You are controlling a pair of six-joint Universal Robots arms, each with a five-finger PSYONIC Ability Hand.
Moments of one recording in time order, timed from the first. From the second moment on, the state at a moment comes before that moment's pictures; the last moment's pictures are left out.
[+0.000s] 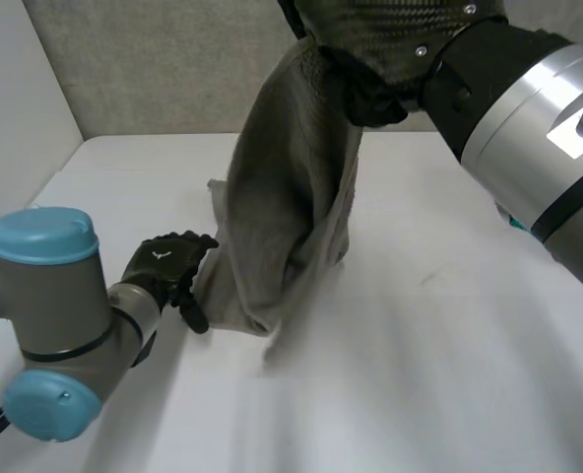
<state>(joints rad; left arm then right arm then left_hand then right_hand) 4.26 -2.01 -1.64 3.26 -1.61 3.21 2.21 -1.56 1.25 0.07 1.29 2.67 0.20 0.21 0.21 0.20 0.05 1.14 1.18 1.19 1.20 0.99</state>
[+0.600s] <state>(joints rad) 4.07 -2.21 -1.42 3.17 -1.65 3.01 2.21 -1.61 1.23 0.06 1.32 2.69 0.20 0.21 0.21 0.20 0.05 1.14 1.18 1.19 1.20 0.99</state>
